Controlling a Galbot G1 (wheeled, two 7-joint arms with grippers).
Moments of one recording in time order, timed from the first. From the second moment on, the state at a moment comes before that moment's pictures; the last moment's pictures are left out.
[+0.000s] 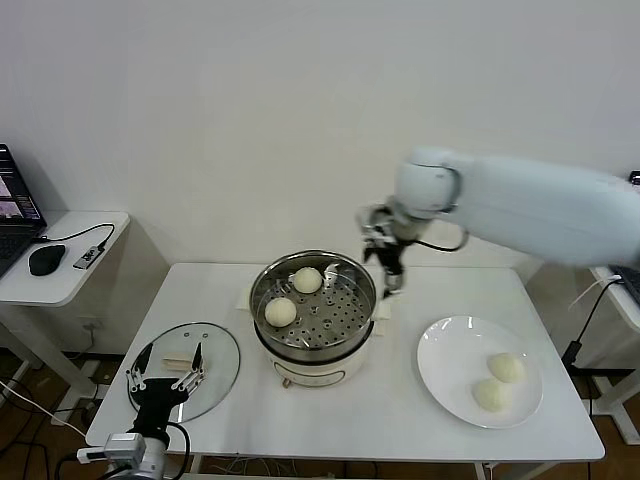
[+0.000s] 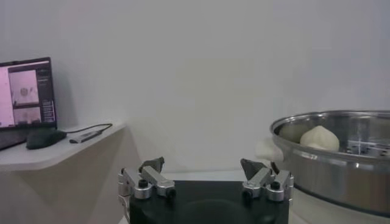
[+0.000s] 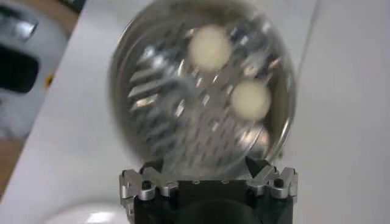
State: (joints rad) left arm 1.64 -1.29 -0.60 -2.13 -0.17 0.09 -0.16; right arm 0.75 0.76 -1.39 1.58 0.31 -0.38 -1.10
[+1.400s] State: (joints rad) left arm 1.66 -1.31 -0.59 -2.11 -0.14 0.09 -0.16; right arm -0.24 0.37 -0.72 1.60 -0.14 -0.31 -1.00
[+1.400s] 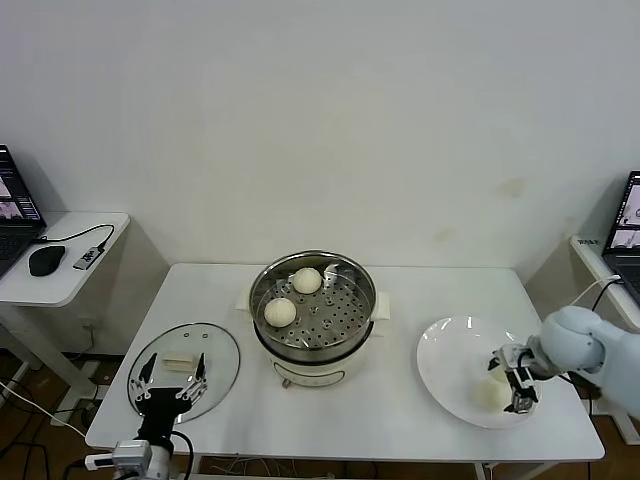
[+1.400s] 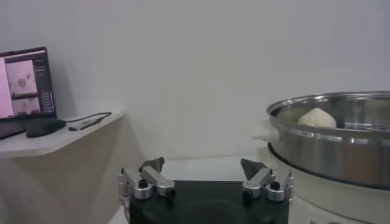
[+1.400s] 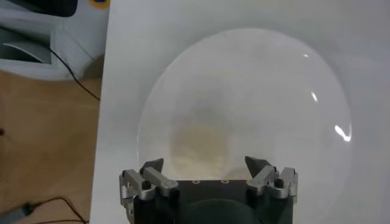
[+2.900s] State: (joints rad) left arm 1.65 -1.31 -0.61 -2.13 -0.16 0.09 -0.16; right arm 0.35 0.54 -1.00 1.57 0.09 -0.33 -1.05
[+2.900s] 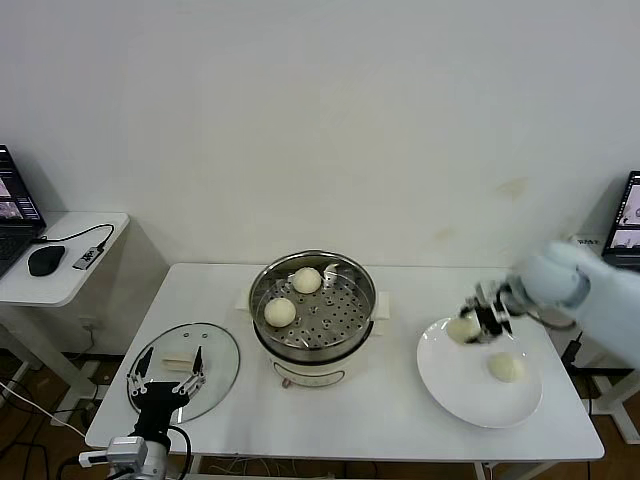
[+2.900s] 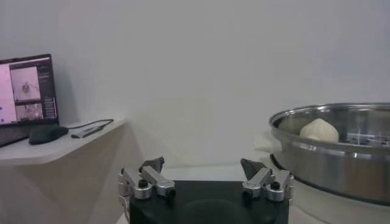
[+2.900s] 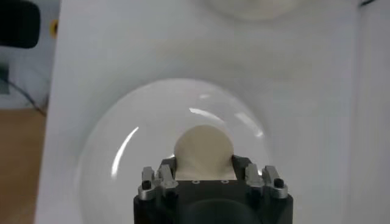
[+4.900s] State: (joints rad) left arm 1.65 -1.35 -0.63 -2.15 -0.13 0.07 -0.17; right arm 0.54 1.23 -1.38 1.33 -0.08 0.36 -1.02
